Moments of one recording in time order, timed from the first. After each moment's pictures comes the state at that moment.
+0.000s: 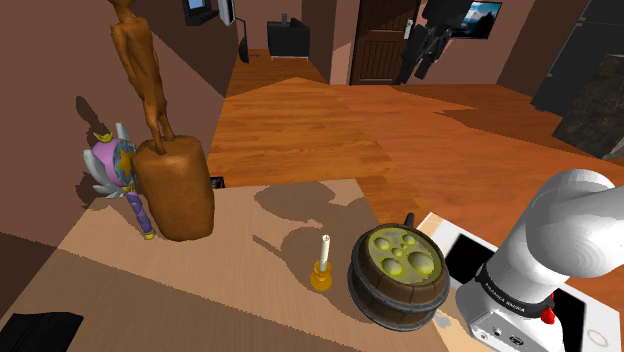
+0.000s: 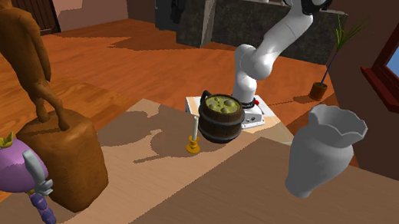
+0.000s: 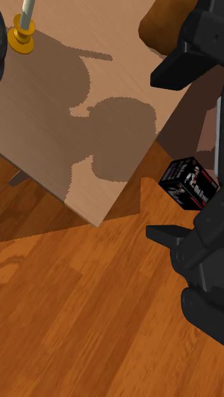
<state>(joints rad) -0.01 -0.76 -0.06 -2.27 0.04 1.71 -0.09</state>
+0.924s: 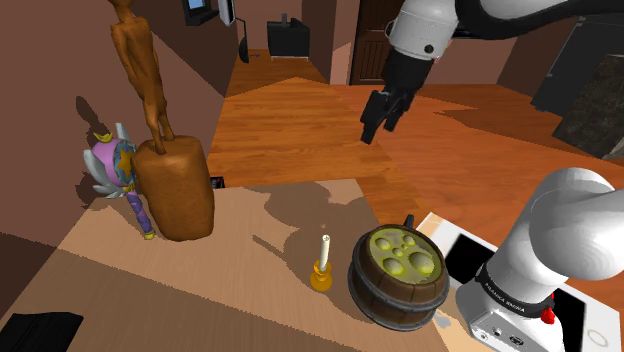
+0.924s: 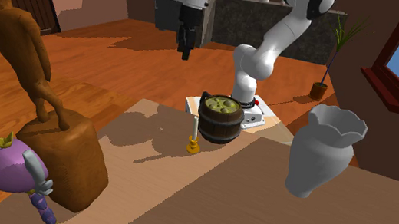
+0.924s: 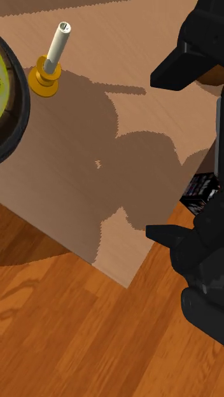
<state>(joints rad) 0.07 -0.80 0.19 -2.49 0.15 1.88 0.15</state>
